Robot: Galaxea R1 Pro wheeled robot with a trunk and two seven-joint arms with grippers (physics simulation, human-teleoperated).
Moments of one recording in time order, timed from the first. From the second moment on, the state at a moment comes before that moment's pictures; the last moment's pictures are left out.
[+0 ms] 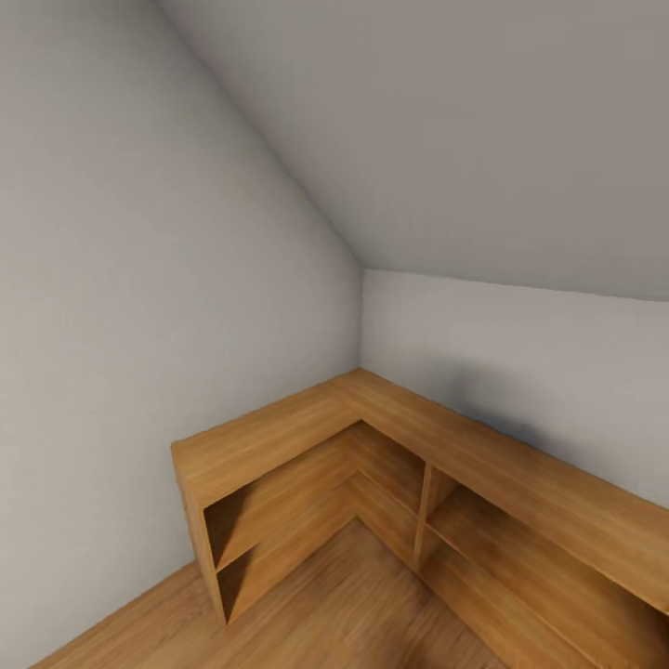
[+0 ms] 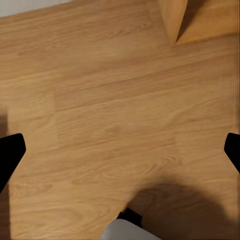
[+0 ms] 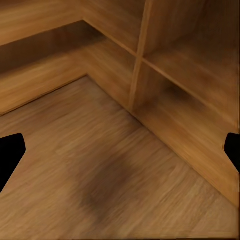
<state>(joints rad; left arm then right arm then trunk) -0.09 0.07 -0.48 -0.29 0.82 -0.40 0.35 -0.28 -0.02 0.41 0.01 -0.35 -0.81 -0.08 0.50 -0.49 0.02</state>
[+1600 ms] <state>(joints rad) -0.09 0.07 -0.48 -0.29 0.82 -0.40 0.35 -0.28 -0.01 0.40 0.01 -0.31 -0.79 -0.08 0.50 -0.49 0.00</state>
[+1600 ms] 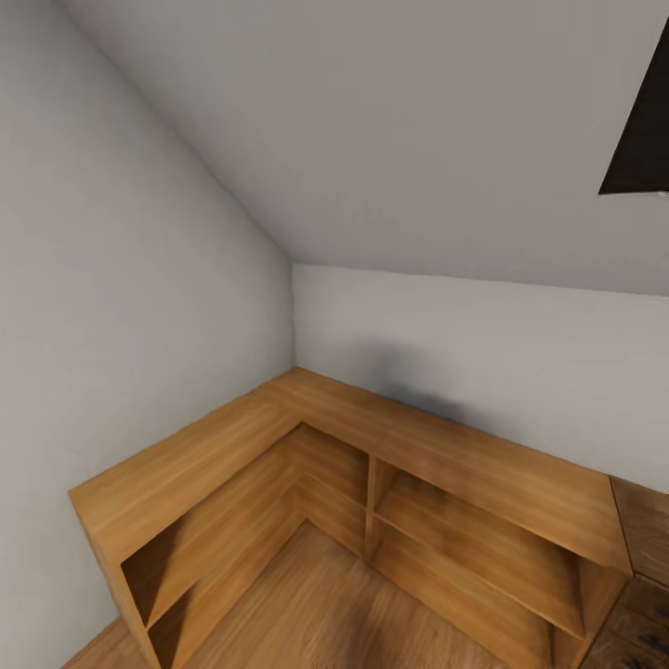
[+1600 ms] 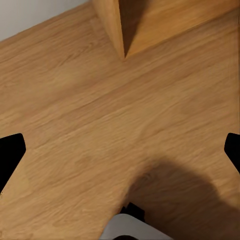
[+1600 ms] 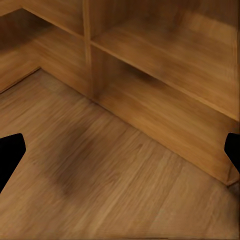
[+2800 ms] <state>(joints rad) -0.09 0.07 -0.48 -0.29 0.82 -0.40 0.35 -0.27 -0.01 0.40 0.01 -0.30 -0.79 -0.08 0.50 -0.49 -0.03</state>
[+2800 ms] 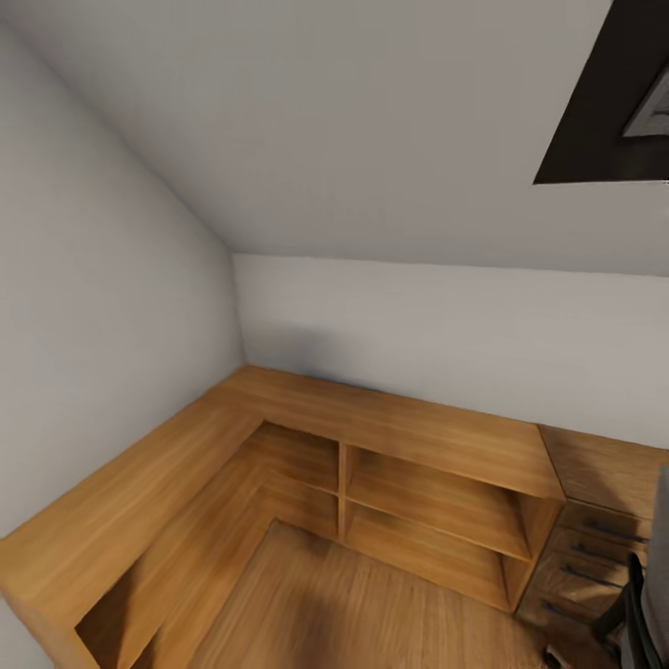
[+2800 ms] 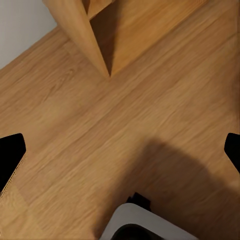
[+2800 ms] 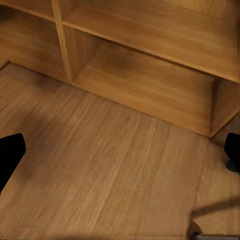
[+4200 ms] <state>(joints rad) -0.09 0.07 -0.48 -0.29 0.82 -0.40 0.35 -0.27 -0.02 0.40 0.01 -0.23 -0.79 -0.08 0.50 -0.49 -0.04</state>
